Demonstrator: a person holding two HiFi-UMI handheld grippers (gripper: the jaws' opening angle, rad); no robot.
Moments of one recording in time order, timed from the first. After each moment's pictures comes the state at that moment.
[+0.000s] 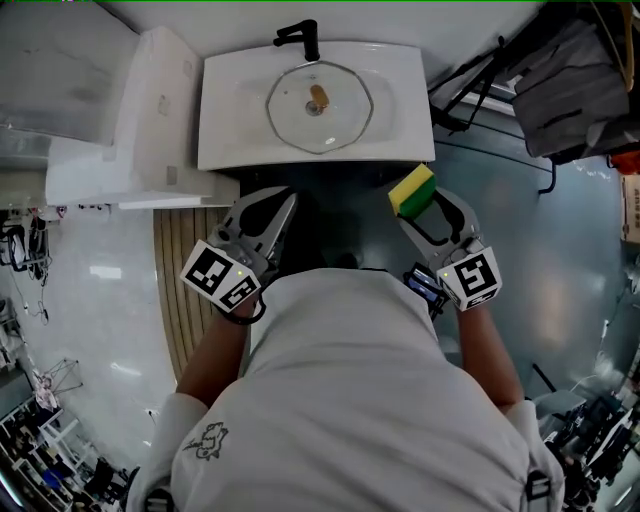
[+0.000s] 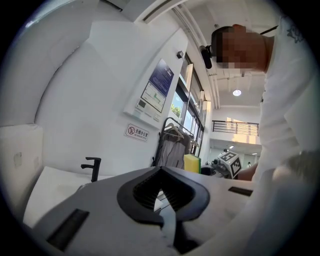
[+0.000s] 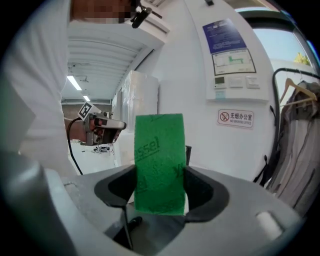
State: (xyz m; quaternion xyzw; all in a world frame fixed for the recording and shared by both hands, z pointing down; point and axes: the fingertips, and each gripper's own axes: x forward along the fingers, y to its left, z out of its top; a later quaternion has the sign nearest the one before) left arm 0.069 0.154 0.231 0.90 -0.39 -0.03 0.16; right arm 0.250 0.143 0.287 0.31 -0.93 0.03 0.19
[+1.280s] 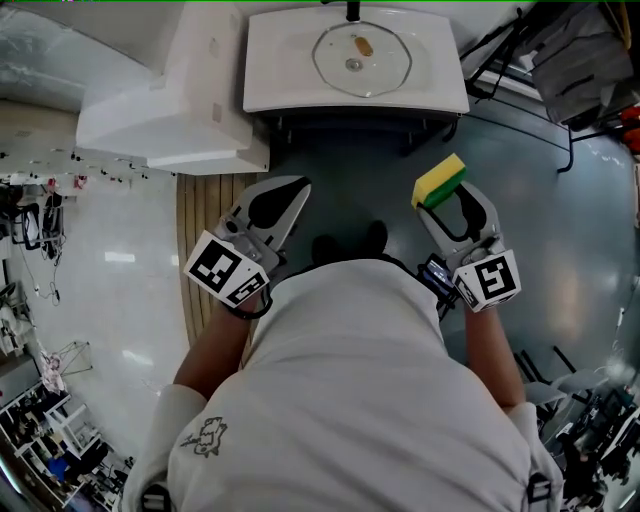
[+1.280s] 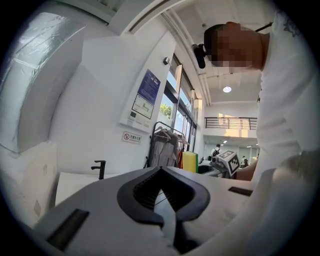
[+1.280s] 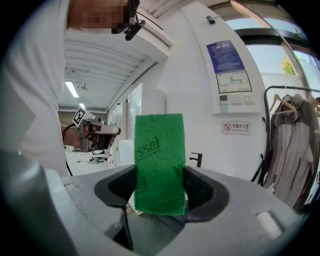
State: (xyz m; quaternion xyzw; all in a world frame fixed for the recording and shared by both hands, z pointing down) left arm 0.002 0.342 0.187 0.92 -0.37 -0.02 0.12; right arm 0.183 0.324 0.241 0.35 -0.93 0.03 0.13
